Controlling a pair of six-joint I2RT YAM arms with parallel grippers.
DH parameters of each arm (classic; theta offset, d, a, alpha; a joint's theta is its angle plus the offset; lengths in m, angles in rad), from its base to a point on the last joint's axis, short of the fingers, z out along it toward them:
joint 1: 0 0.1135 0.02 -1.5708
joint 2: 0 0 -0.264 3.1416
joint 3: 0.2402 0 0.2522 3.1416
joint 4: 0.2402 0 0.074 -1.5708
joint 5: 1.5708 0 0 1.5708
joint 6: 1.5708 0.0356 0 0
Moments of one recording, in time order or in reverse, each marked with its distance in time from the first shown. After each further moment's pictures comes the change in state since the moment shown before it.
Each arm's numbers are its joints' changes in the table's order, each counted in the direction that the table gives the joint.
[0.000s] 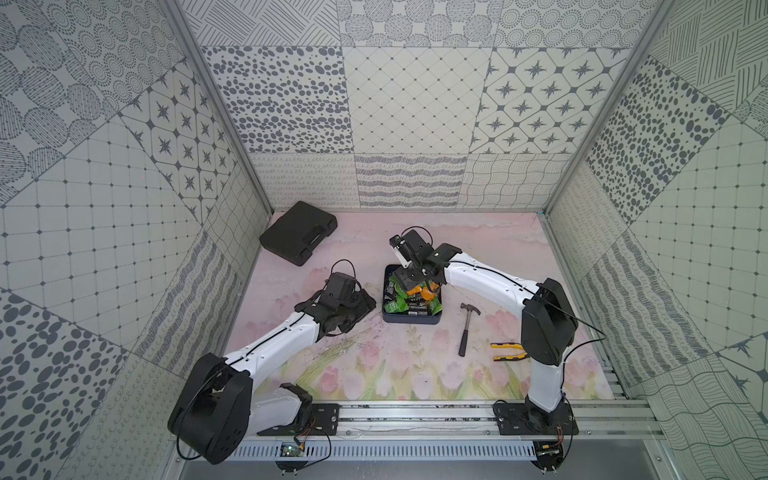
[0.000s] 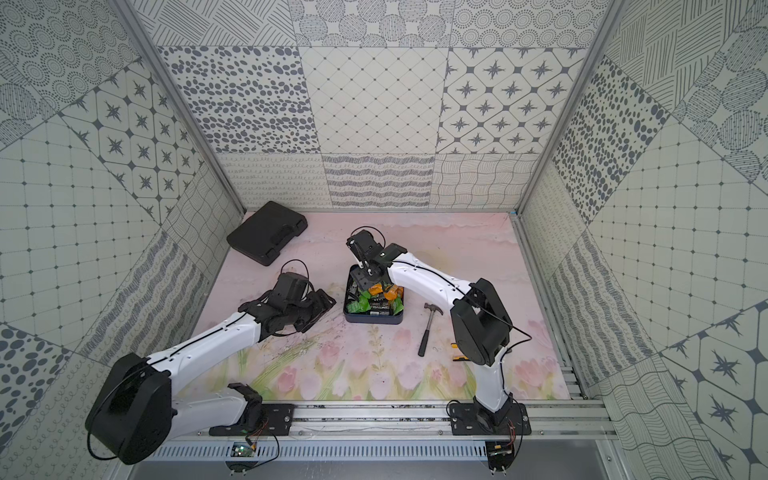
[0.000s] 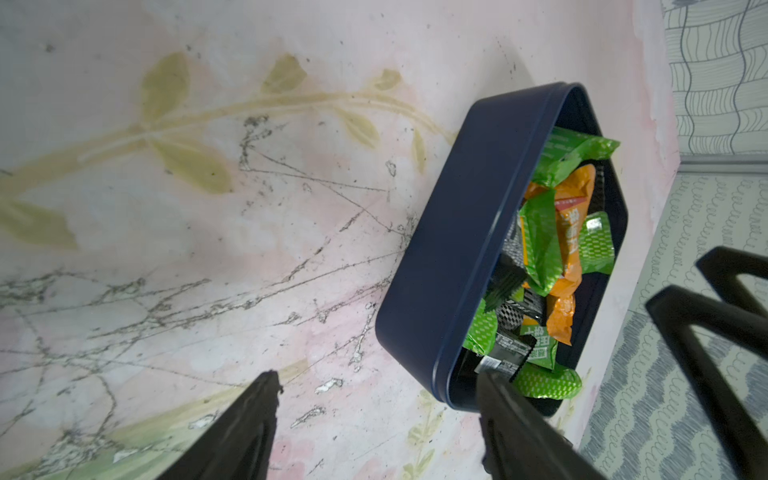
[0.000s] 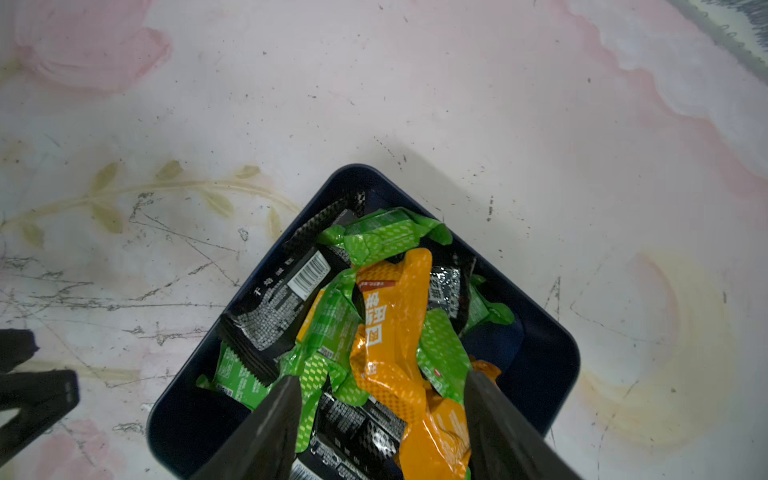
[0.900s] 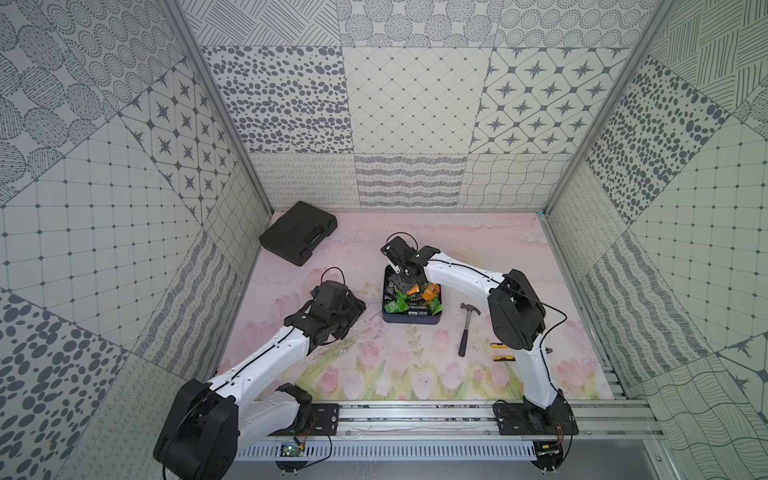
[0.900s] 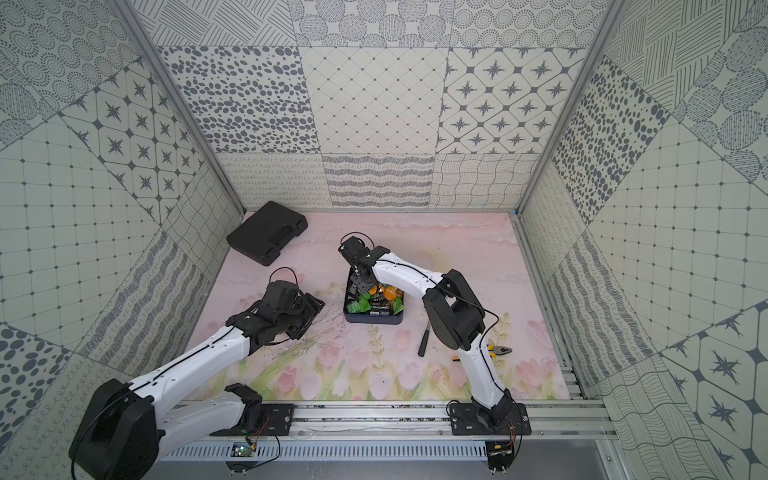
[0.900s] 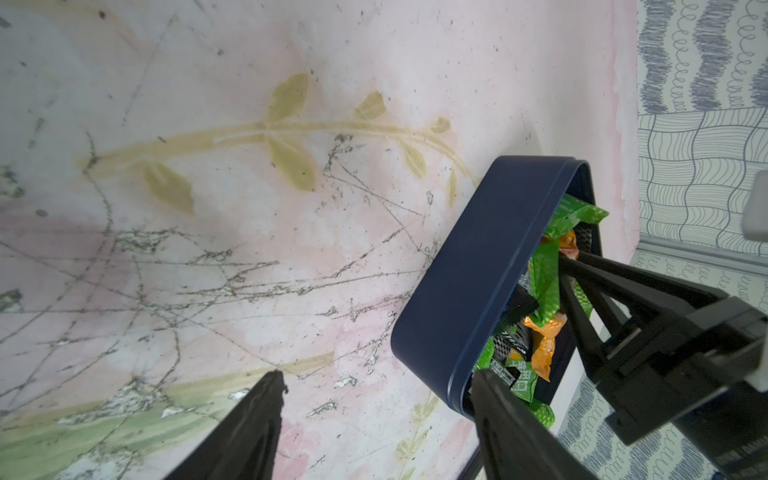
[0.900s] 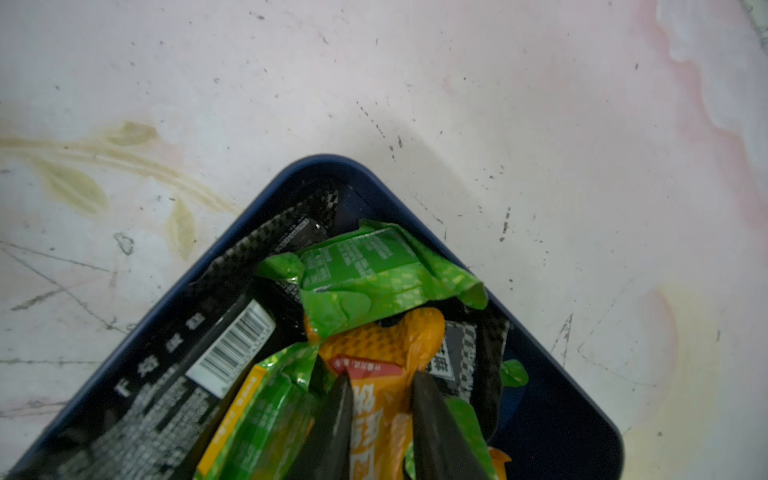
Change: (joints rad) left arm 0.028 -0.134 -0.086 0.007 -0.059 -0.156; right arm 0.012 0.194 0.111 0.031 0.105 -0.080
